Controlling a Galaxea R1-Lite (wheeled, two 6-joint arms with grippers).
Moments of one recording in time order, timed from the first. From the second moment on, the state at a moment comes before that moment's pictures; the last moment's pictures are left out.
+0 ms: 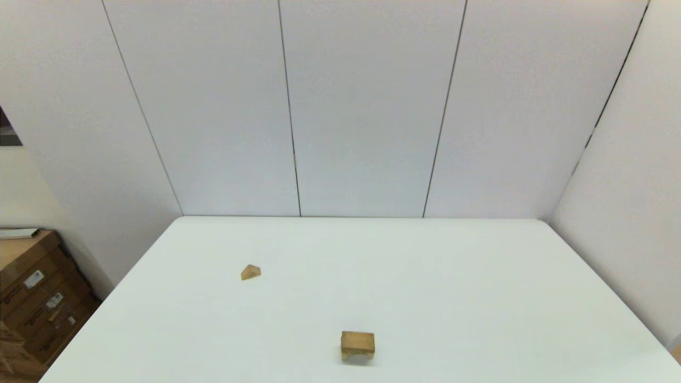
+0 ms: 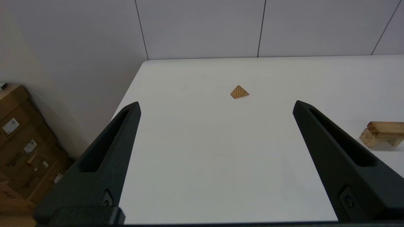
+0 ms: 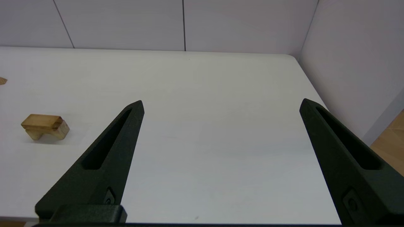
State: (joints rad) left arm 0.00 0.00 0.00 0.00 0.00 0.00; right arm 0.00 0.00 -0.01 0.04 0.00 -0.02
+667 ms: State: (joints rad) left arm 0.01 0.29 -0.25 0.08 0.00 -0.05; right arm 0.00 0.00 -0.01 0.04 0.00 -0.02
